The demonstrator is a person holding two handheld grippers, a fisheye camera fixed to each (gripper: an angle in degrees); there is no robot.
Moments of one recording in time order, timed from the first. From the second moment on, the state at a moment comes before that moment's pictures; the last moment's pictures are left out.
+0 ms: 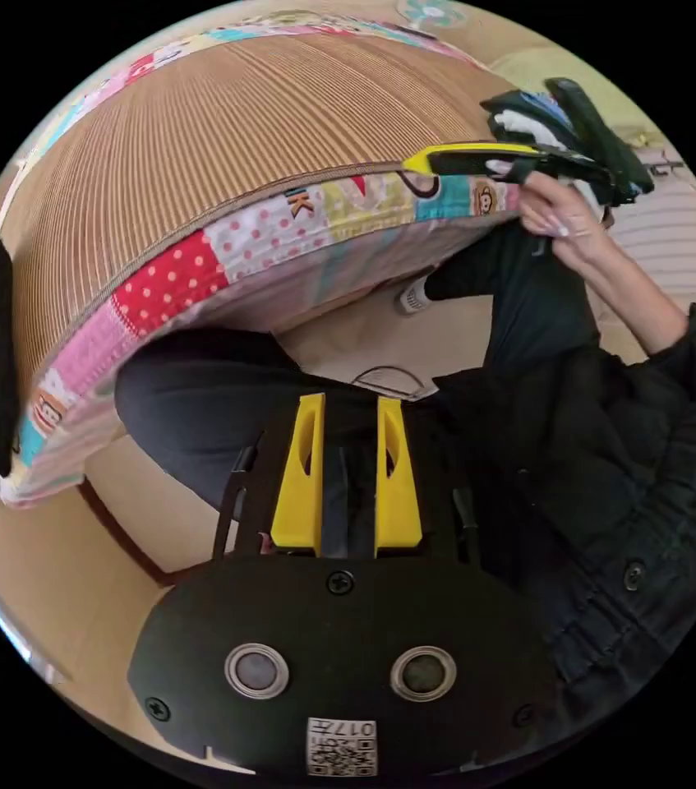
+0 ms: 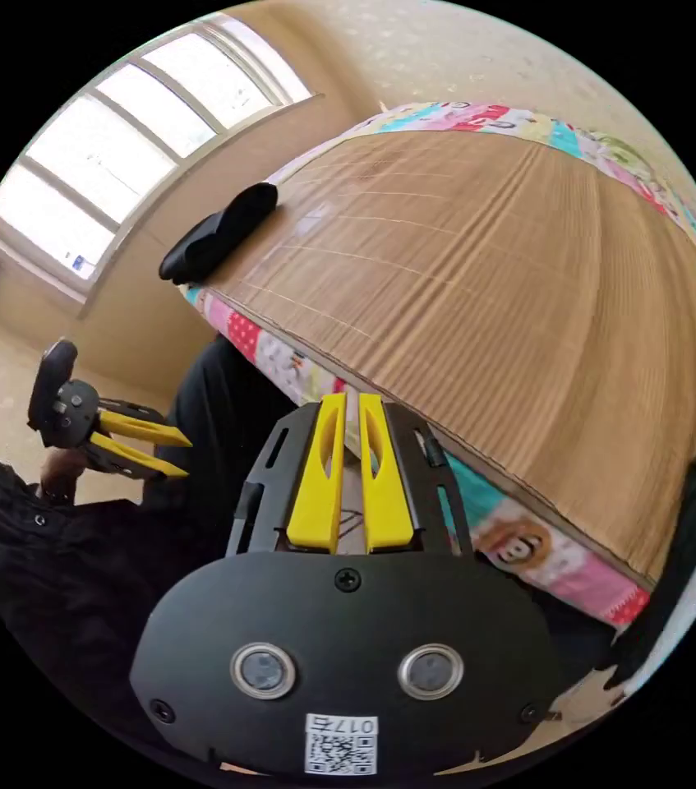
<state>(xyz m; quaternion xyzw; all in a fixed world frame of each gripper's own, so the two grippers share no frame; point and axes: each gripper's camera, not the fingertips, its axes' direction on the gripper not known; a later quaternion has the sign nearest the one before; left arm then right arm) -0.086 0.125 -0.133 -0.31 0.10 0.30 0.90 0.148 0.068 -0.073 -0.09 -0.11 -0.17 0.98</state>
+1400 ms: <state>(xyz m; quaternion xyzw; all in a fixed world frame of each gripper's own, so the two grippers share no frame) -0.122 0.116 -0.206 -0.11 0.22 0.17 0.96 0.053 0.040 -0.091 0.04 -0.18 -0.10 0.98</state>
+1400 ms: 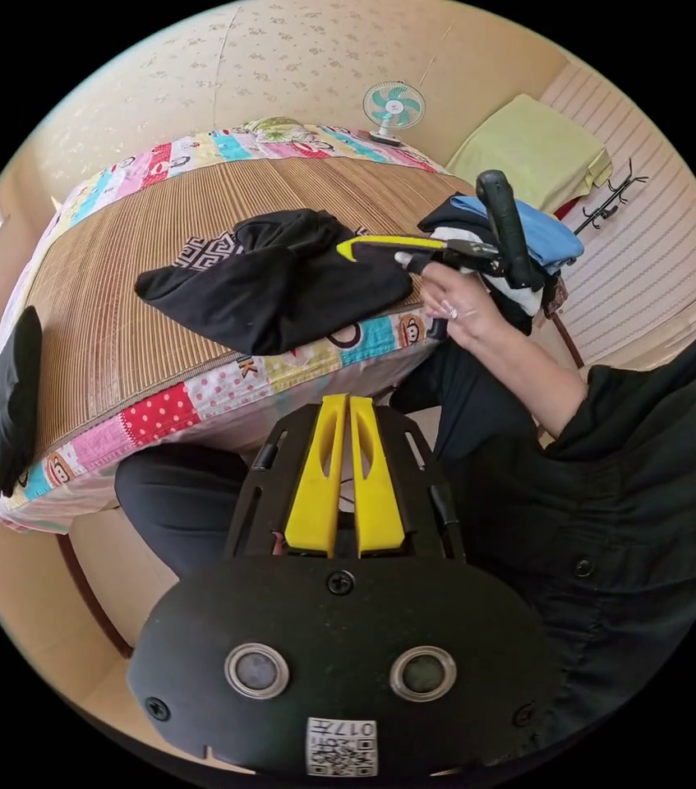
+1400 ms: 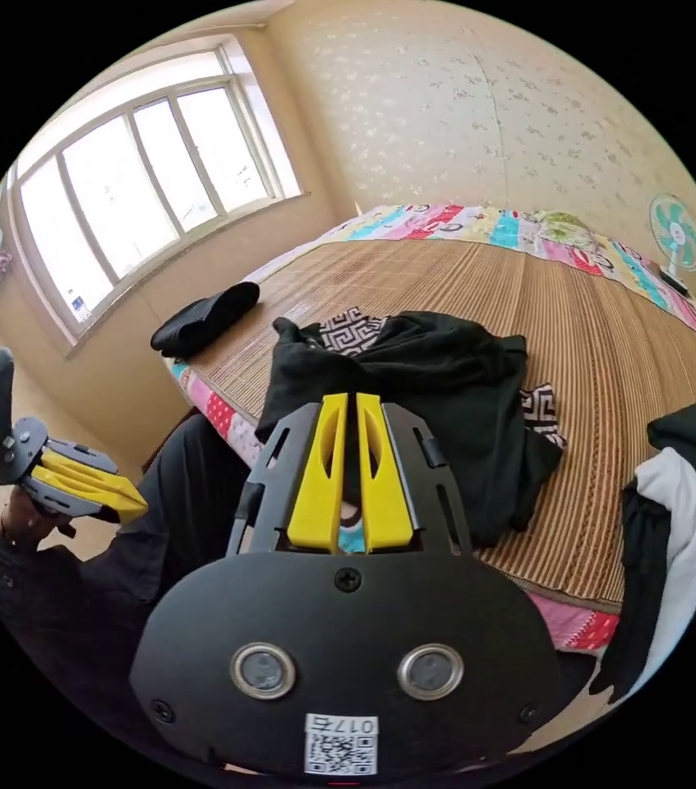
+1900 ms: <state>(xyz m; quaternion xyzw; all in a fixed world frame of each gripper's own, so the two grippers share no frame) -0.152 0.019 -0.174 -0.07 0.21 0.15 0.96 0.152 0.110 -0.118 0.07 -0.48 -0.22 0.85</state>
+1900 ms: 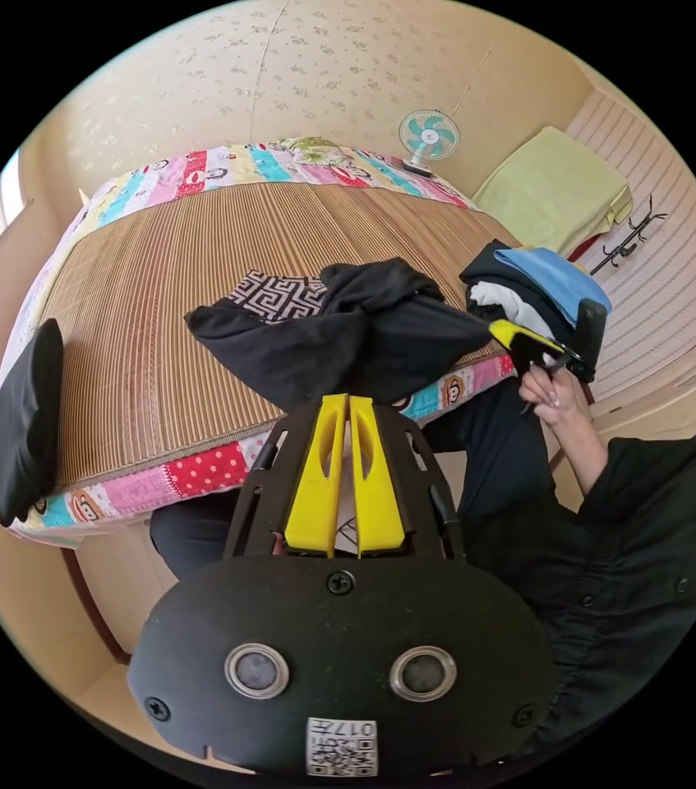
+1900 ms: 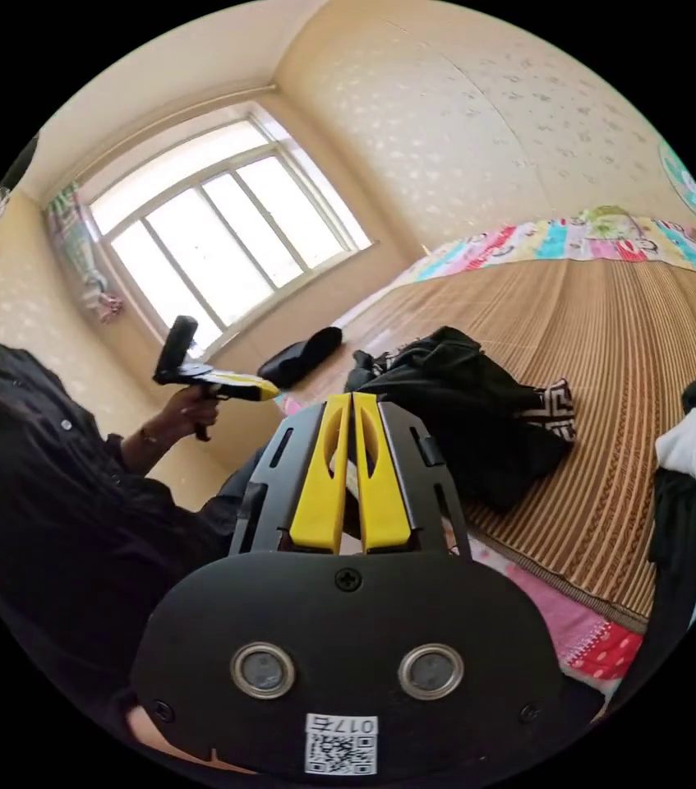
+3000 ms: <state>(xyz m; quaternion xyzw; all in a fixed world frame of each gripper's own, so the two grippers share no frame) -0.278 -0.130 0.043 -0.23 0.19 0.04 0.95 0.183 -0.090 0.036 -0.15 -0.36 -0.15 0.91</state>
